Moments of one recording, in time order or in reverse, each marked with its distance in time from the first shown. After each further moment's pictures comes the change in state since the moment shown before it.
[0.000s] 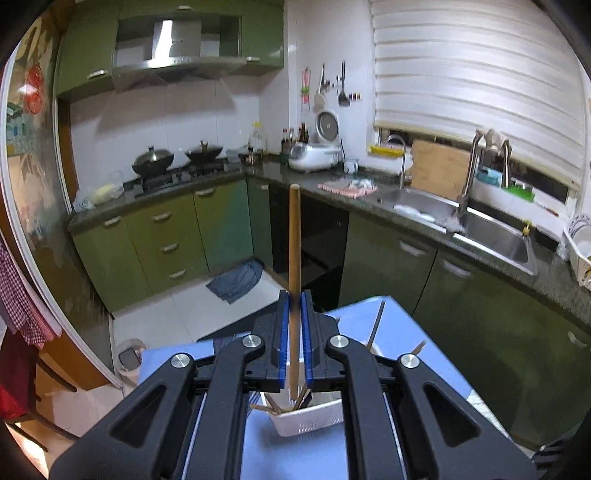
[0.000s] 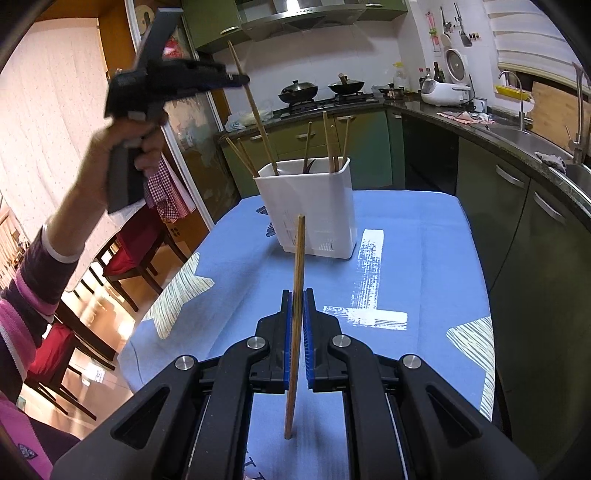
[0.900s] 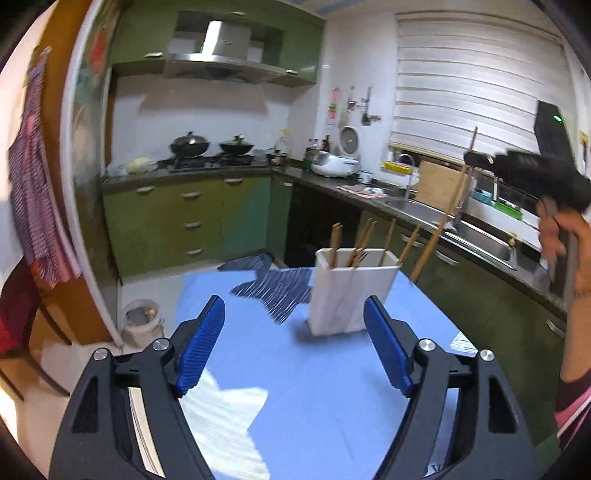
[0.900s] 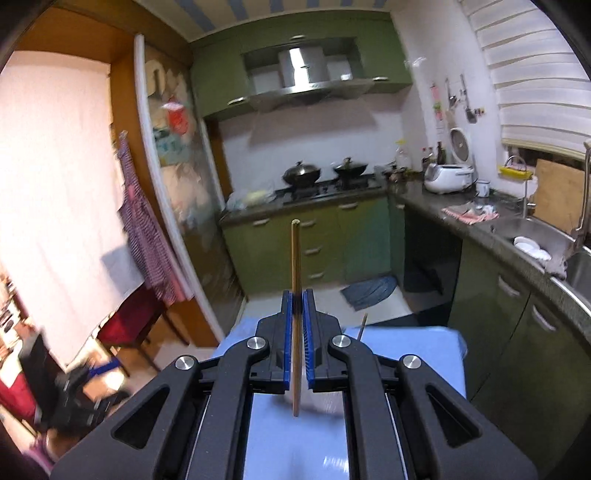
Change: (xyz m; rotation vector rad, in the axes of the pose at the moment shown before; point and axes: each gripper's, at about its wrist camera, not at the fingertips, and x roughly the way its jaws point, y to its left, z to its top) left arm -0.167 0.087 -0.171 -0.163 -0.083 0.003; right arm -0.020 0.028 0.208 -0.025 -0.292 -0.046
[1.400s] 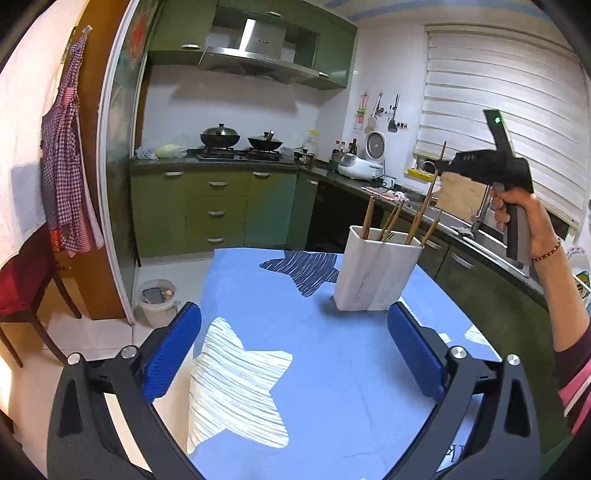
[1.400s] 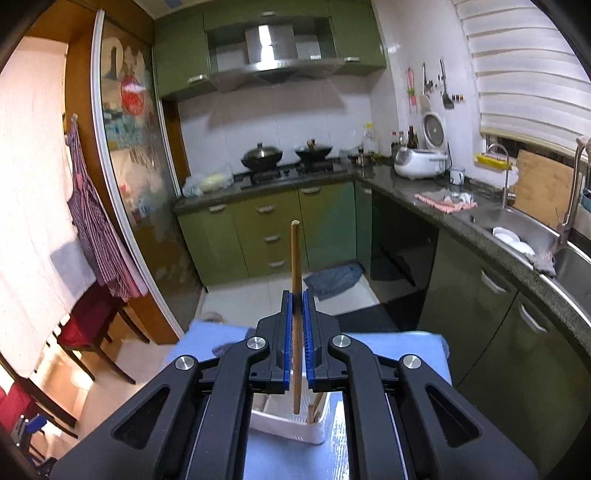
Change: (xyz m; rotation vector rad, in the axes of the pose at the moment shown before) left arm -0.032 0.022 -0.051 -0.071 -0.027 0.074; right arm 0.121 -0.023 0.002 -0.004 0.104 -0.138
